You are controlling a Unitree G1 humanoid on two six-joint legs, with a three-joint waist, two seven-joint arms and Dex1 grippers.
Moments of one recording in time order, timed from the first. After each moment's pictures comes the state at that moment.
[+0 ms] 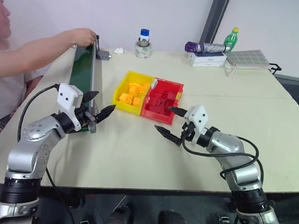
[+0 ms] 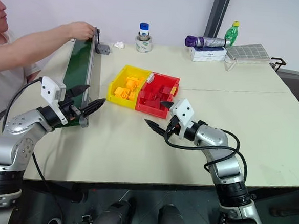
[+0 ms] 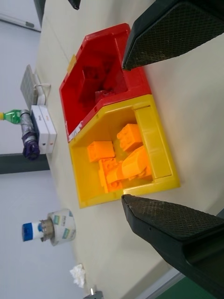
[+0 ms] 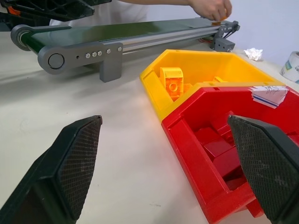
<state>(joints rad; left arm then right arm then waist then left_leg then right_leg) -0.33 0.57 0.22 -0.19 -0.48 0.41 -0.65 -0.41 -0.42 0.09 -0.15 0.26 0.28 0.75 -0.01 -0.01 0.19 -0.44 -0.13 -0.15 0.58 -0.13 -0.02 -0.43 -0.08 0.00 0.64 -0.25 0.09</state>
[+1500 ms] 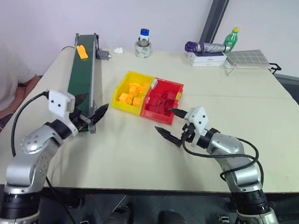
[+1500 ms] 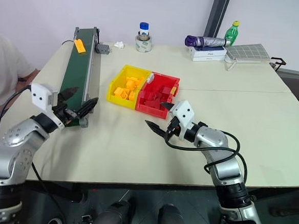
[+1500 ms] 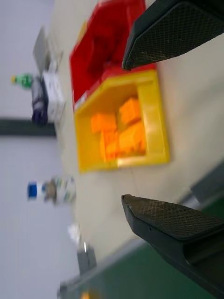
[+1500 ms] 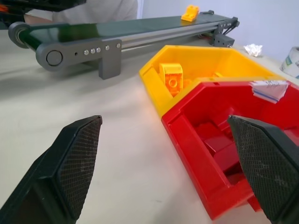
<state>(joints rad) -0.17 0.46 0.29 -0.34 -0.44 0.37 -0.44 -0.39 -0.42 0.09 -0.15 0.26 0.28 0.75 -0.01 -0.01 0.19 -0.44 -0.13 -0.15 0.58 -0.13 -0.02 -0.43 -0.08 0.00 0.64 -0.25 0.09</state>
